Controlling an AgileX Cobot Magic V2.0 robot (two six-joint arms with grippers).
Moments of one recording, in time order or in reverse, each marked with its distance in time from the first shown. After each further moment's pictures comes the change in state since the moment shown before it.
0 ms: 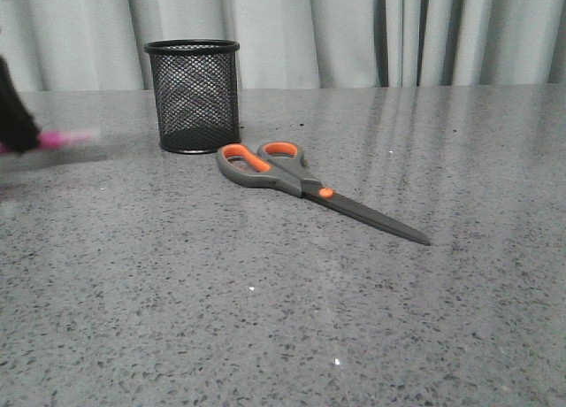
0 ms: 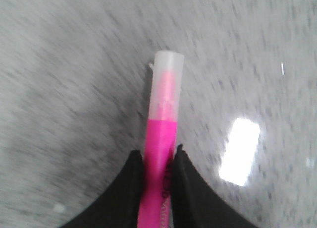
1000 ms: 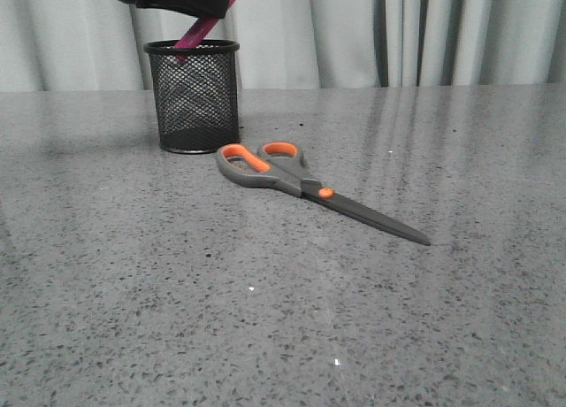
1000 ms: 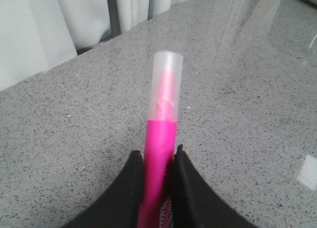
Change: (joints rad) left arm -0.252 0.112 -0.109 -0.739 -0.376 0.002; right arm 0.000 0.000 -0.002 0.000 0.000 0.000
